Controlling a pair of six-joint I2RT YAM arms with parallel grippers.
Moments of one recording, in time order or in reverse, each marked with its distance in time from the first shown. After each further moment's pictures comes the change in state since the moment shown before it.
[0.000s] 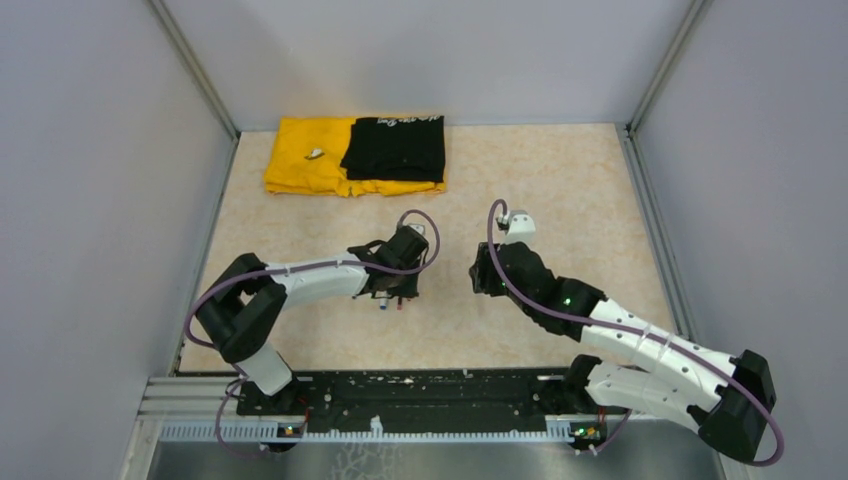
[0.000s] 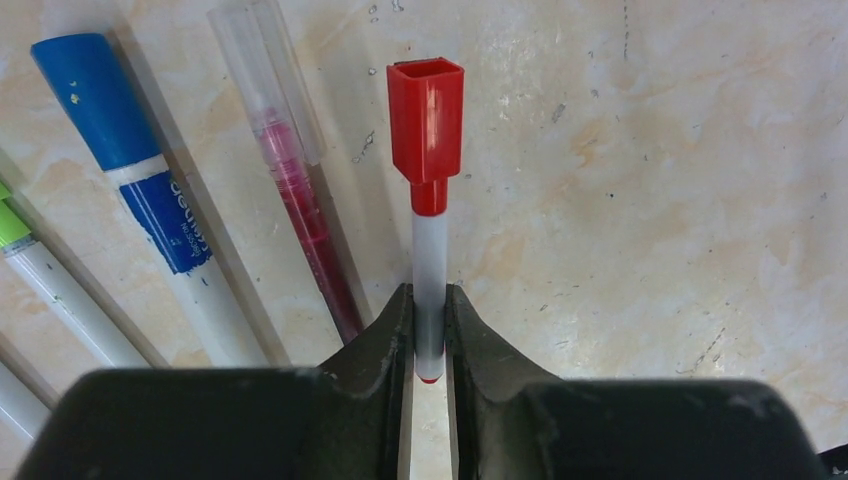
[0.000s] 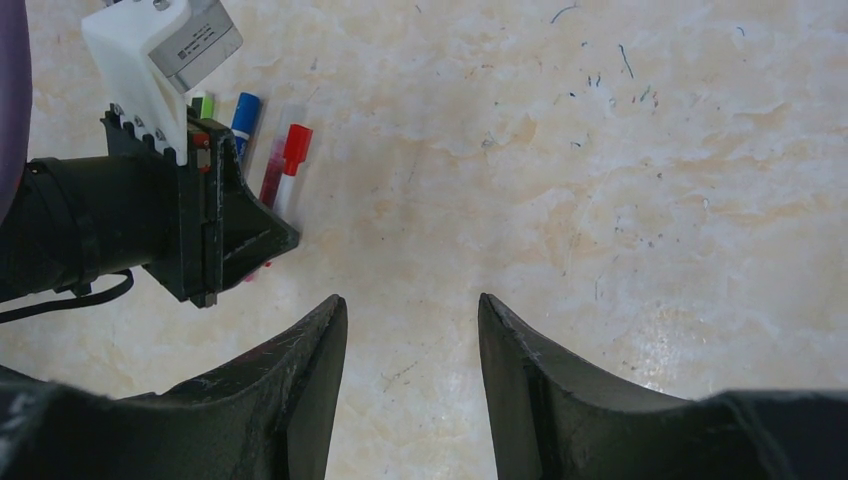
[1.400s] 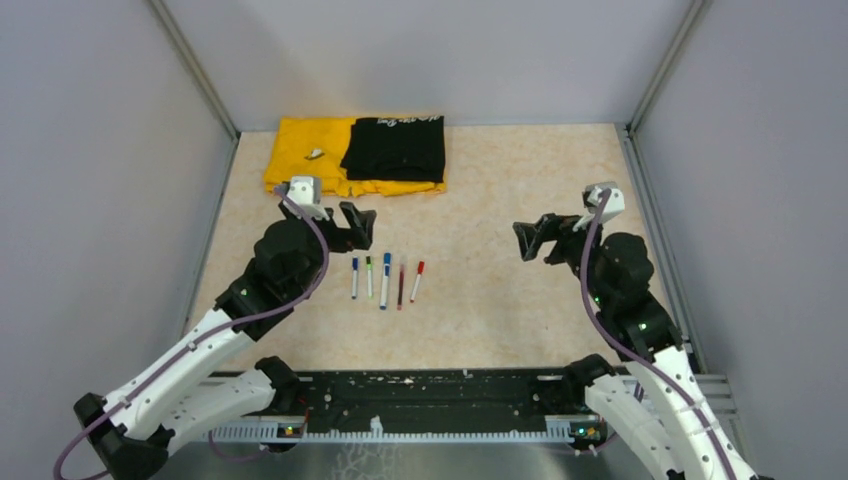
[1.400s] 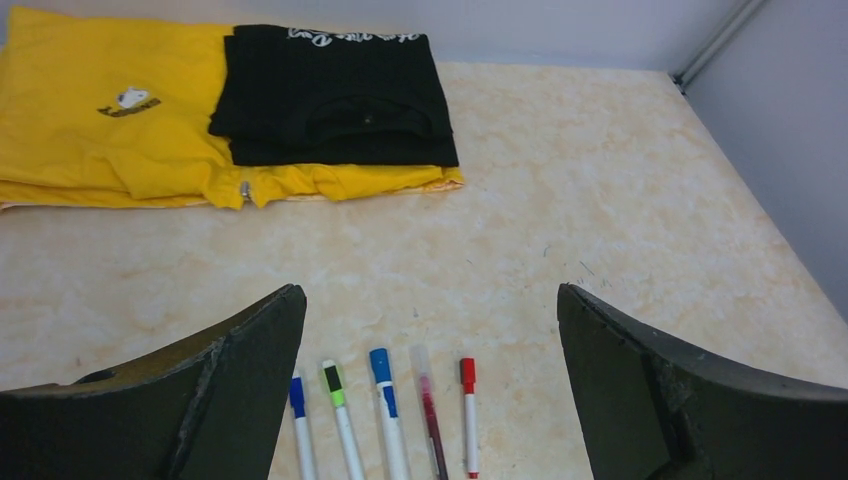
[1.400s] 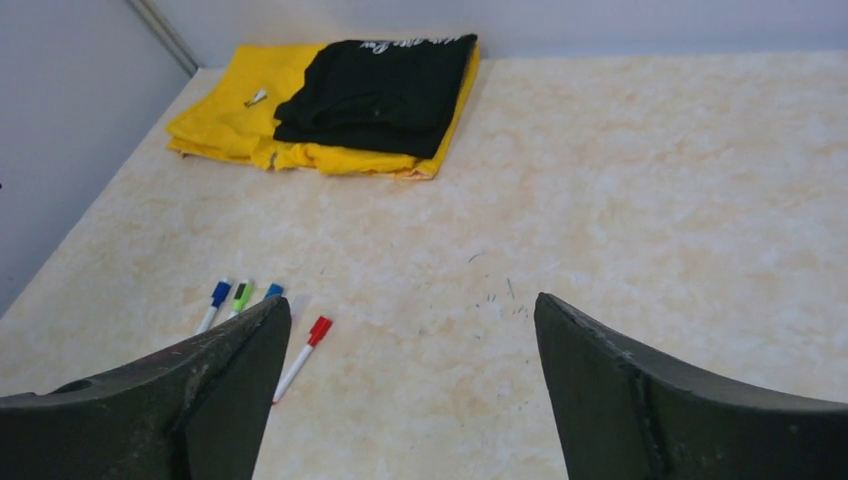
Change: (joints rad) left arm 0.106 -0.813 -0.100 0.171 -0.274 0.245; right arm -0.520 -0.306 0.081 0.061 -0.419 -0.299
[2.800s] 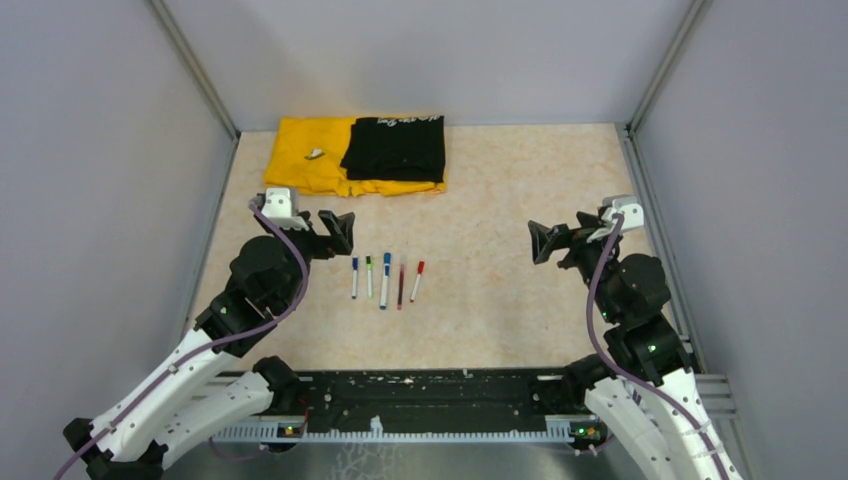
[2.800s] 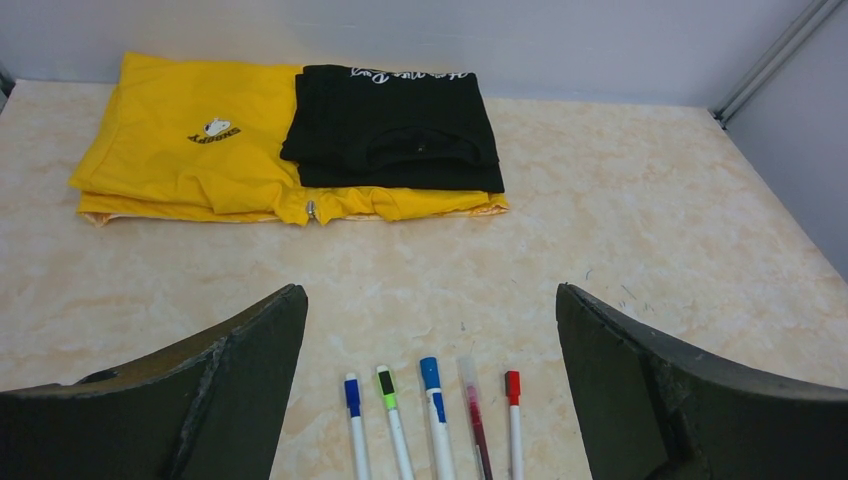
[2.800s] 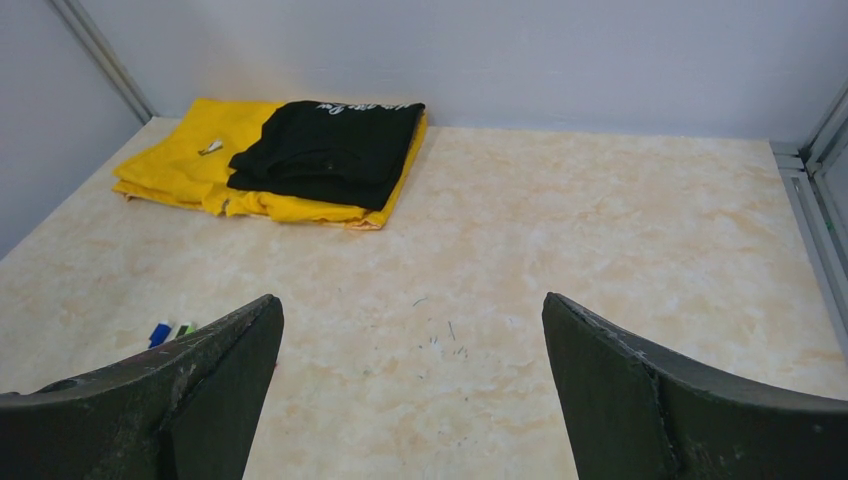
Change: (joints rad) left arm 0.000 -0.163 -0.036 -0.042 -0.114 0.081; right arm 0.000 -0.157 -0.042 0.055 0.109 -0.156
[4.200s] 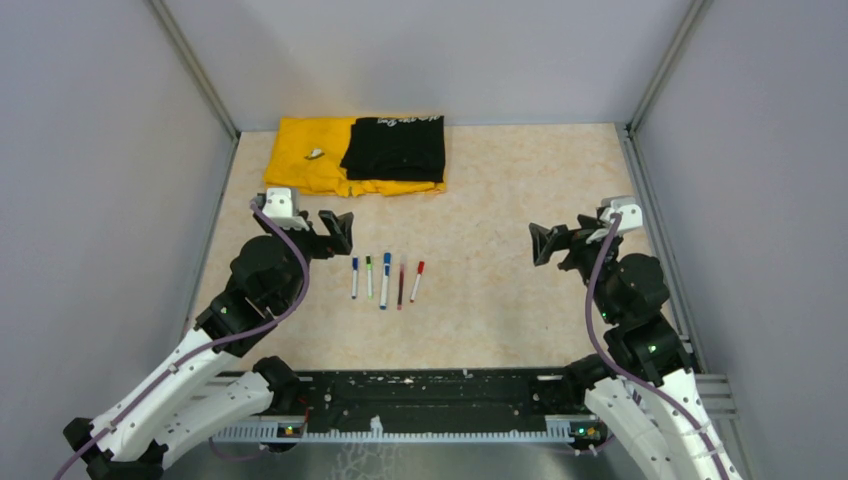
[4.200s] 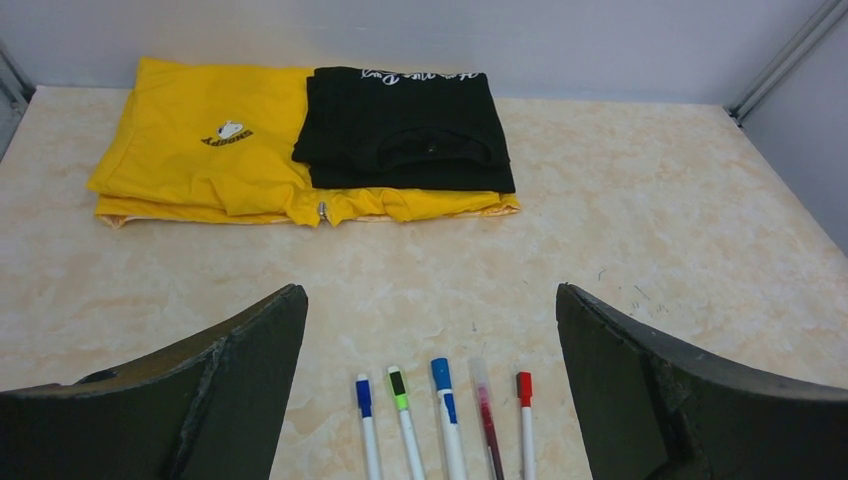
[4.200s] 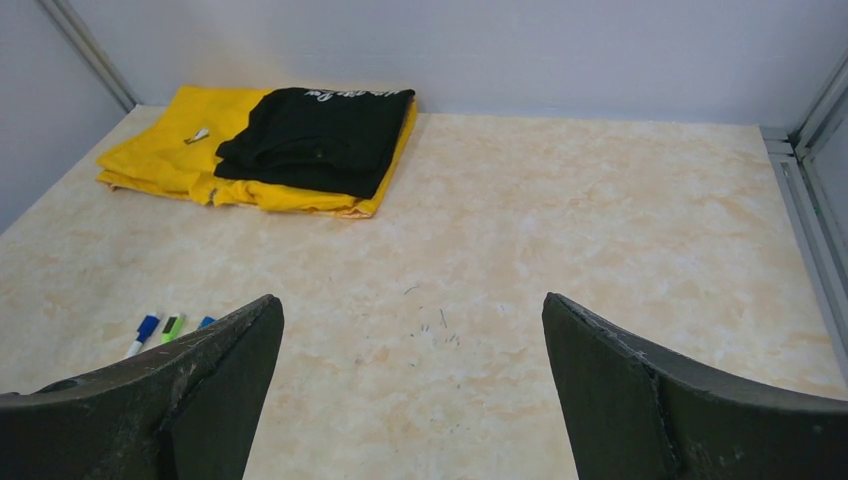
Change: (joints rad) left arm 0.000 0.002 0.000 -0.001 -0.011 0.016; right arm 0.000 -0.001 0.000 -0.031 0.010 -0.003
